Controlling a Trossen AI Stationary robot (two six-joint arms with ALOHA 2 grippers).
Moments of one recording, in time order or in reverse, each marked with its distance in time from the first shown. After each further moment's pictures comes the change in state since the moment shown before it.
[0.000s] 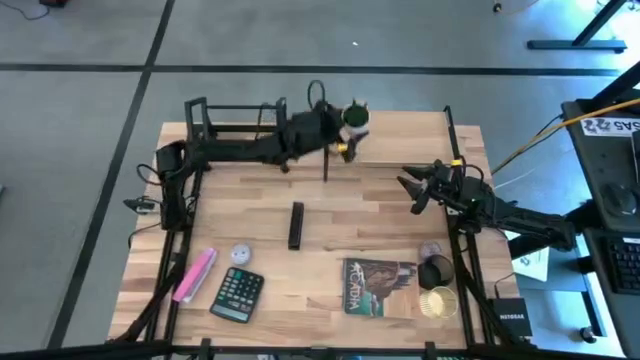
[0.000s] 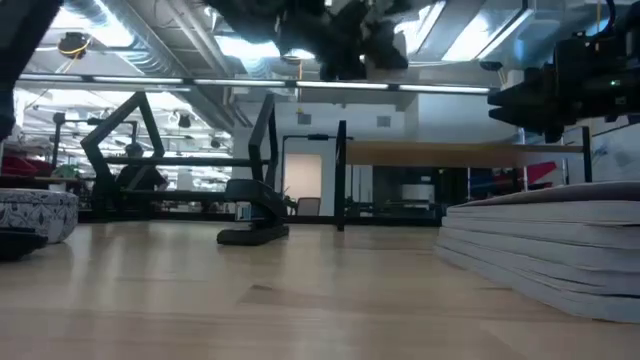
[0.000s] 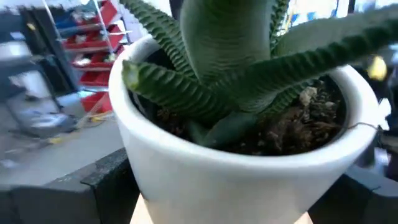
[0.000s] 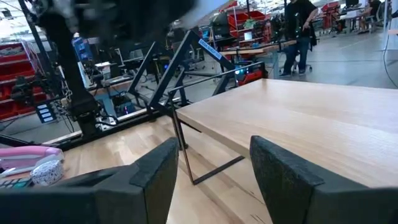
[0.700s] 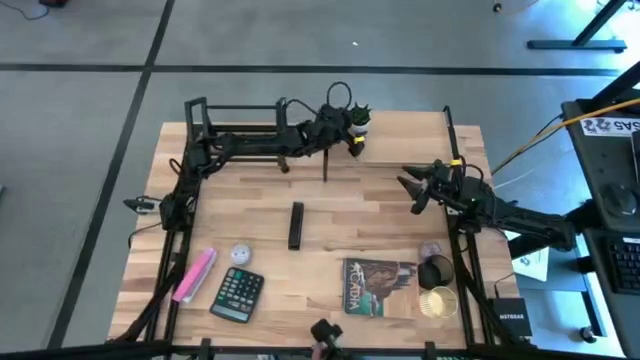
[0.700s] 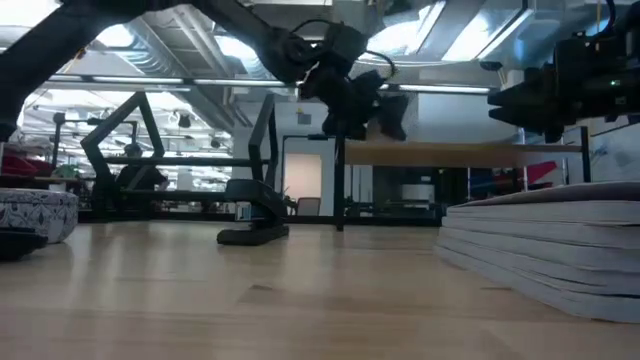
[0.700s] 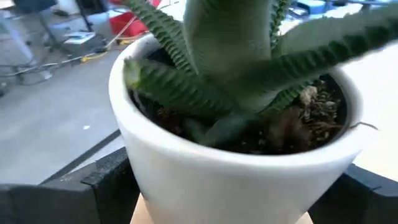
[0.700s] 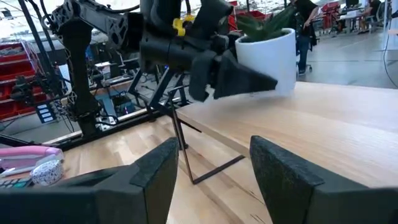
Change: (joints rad) left arm 0.061 0.208 0.181 -0.296 -0.159 -0.105; right arm 0.000 0.000 0.000 0.000 0.000 0.000
